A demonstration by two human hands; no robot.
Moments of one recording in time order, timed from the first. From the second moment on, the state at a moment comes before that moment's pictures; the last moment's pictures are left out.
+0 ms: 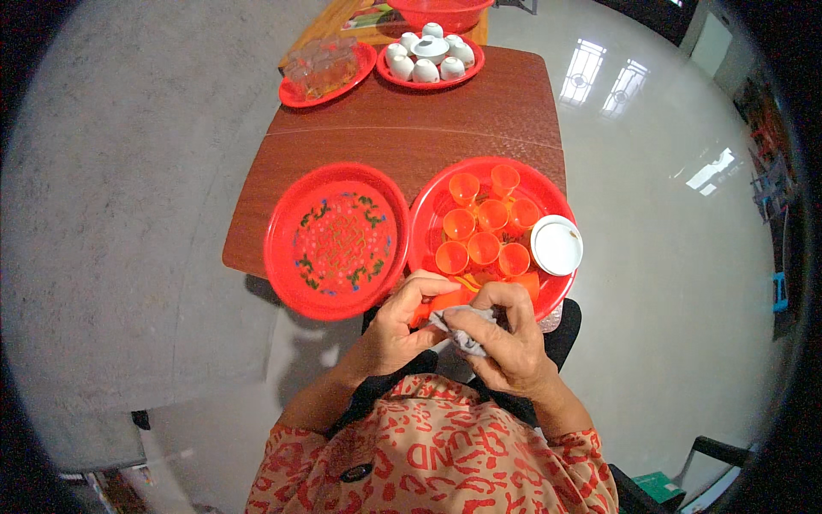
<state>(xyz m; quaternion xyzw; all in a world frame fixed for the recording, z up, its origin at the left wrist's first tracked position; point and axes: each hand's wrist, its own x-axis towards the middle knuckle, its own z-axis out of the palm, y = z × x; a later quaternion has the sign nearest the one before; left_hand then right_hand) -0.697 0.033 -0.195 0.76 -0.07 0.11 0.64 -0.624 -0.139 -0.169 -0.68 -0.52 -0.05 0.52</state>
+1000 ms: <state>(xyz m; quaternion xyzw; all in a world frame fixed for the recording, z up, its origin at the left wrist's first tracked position) -0.683 0.012 -0.206 0.47 0.04 0.11 0.87 -0.625 -0.112 -0.208 -0.70 -0.24 -0.11 0.66</state>
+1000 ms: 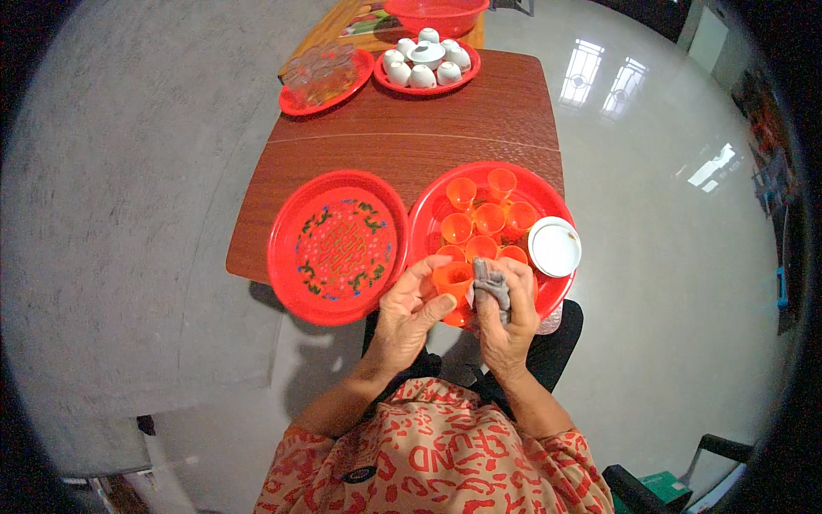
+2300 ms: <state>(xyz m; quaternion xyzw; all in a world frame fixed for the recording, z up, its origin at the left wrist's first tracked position) -0.692 0.020 -0.197 0.59 0.01 0.12 0.80 -0.612 -0.128 -0.193 -0.66 -0.50 -0.17 0.53</state>
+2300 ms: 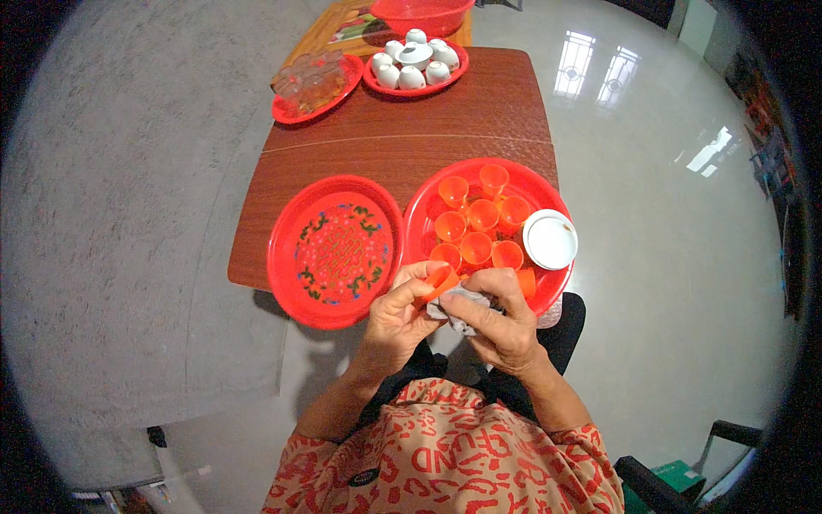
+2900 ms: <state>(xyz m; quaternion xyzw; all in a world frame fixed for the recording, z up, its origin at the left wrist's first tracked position) -0.689 0.022 -0.201 0.54 -0.01 0.17 0.83 -0.610 -0.127 -0.183 -0.69 -0.44 -0.06 0.57</state>
